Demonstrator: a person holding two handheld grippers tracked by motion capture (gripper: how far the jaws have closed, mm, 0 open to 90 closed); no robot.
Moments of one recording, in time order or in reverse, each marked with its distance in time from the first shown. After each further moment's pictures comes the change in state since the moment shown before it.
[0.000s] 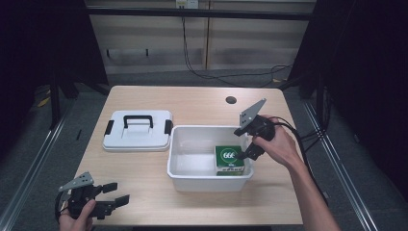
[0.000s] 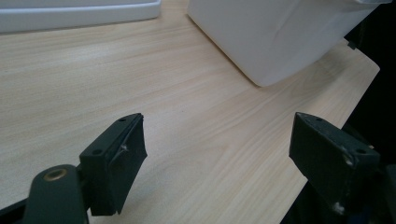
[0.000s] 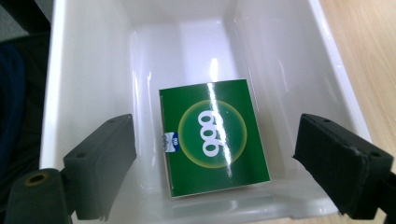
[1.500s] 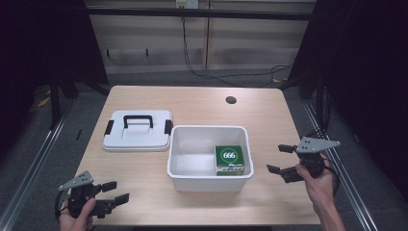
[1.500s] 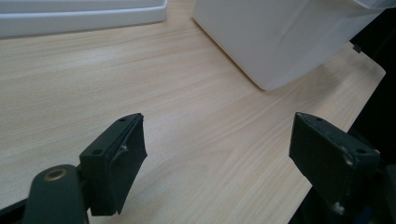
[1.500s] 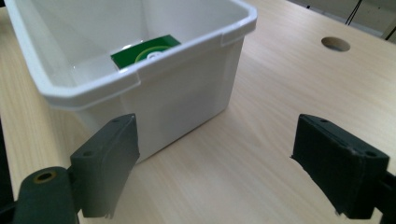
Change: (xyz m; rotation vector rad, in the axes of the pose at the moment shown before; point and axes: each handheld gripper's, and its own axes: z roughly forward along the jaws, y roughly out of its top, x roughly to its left) left arm 0.001 0.002 0.000 -0.011 0.016 -0.006; right arm 0.070 -0.141 -0.033 -0.379 -0.371 0.373
